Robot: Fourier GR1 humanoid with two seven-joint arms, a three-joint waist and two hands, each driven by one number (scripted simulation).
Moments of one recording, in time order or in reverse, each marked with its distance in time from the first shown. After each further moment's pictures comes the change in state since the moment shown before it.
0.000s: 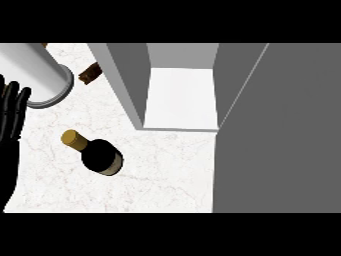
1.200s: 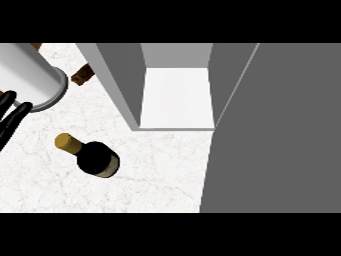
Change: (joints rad) left arm -0.055 0.155 0.098 -0.188 0.641 -0.133 0.460; right arm 0.154 0.038 0.297 -0.388 0.006 -0.031 0.388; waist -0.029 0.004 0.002
